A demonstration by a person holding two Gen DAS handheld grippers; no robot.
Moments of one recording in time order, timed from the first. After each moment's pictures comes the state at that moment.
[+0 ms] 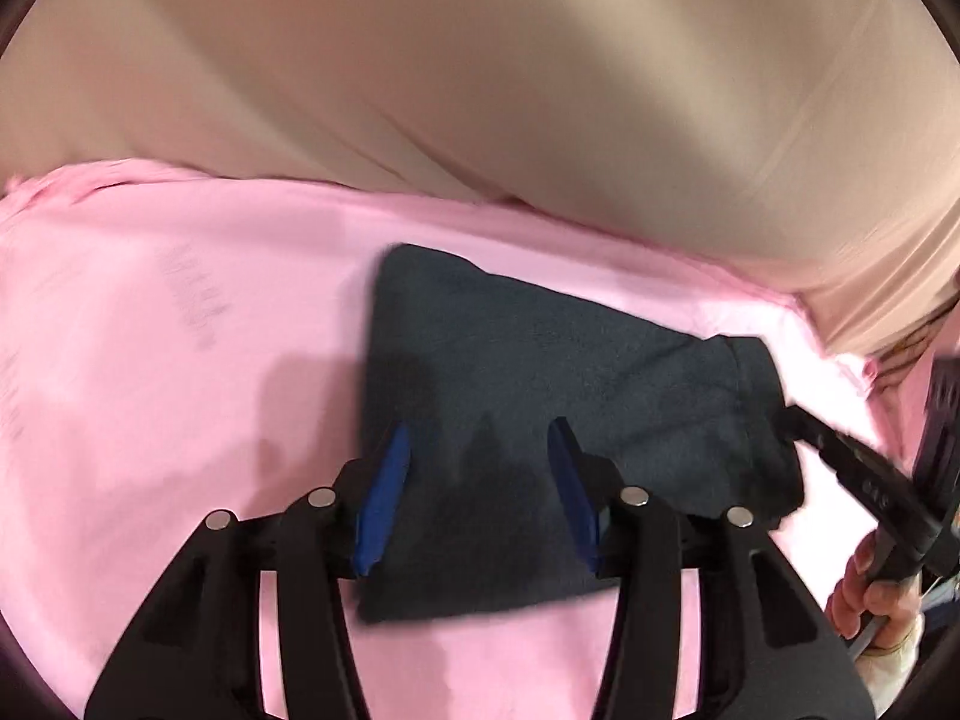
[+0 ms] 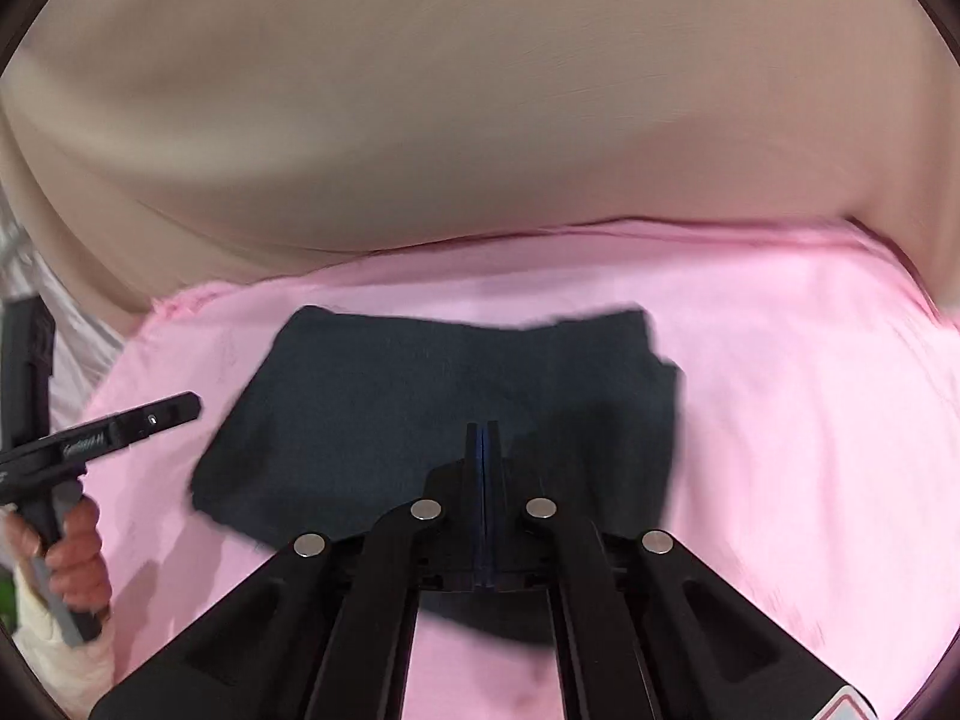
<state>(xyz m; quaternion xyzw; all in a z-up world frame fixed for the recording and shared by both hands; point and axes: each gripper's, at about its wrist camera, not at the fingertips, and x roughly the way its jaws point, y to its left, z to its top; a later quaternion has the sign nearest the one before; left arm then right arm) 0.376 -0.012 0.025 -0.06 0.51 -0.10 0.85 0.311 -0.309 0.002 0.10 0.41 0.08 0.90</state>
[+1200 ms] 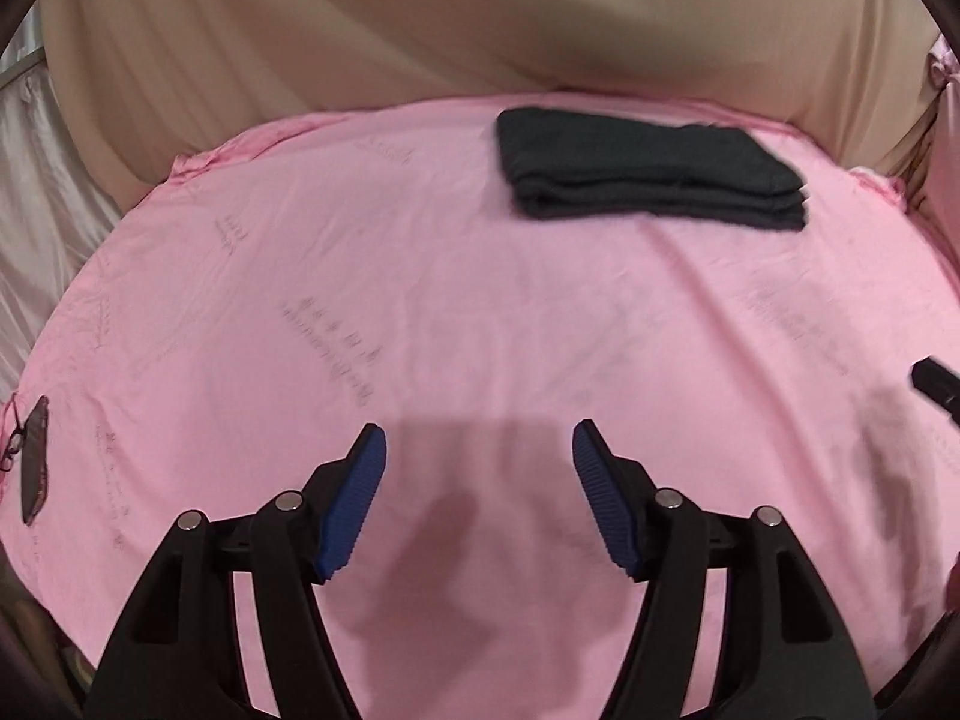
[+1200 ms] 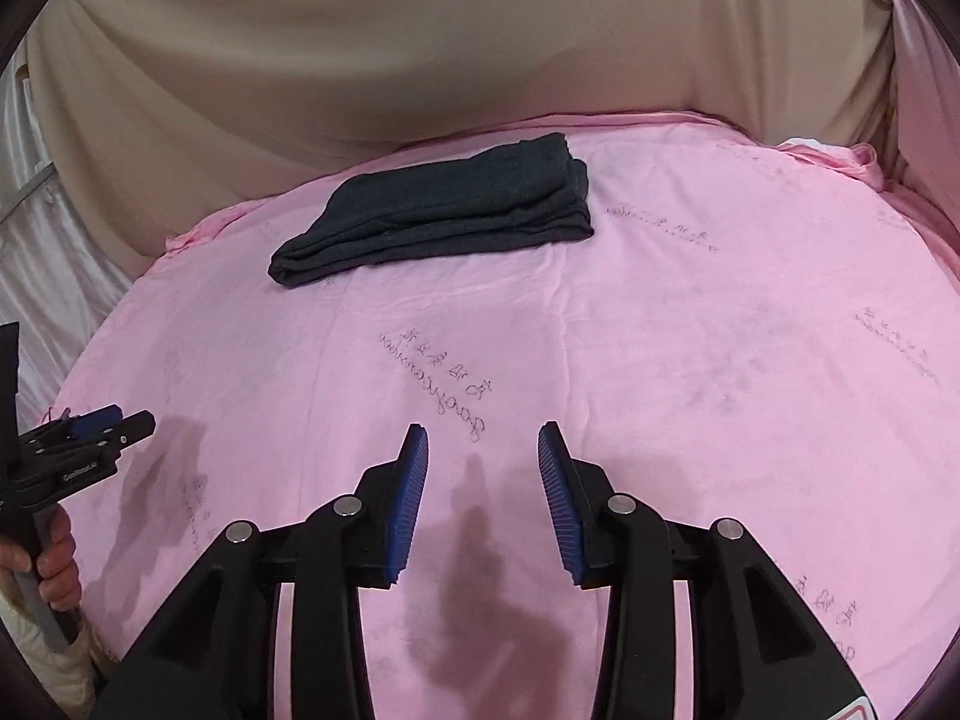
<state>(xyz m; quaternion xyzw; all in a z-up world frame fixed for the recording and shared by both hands) 0.086 0.042 0.061 0.07 0.47 -0.03 0.88 -0.002 -0.245 -0.010 0.12 0.38 0.01 0.92</state>
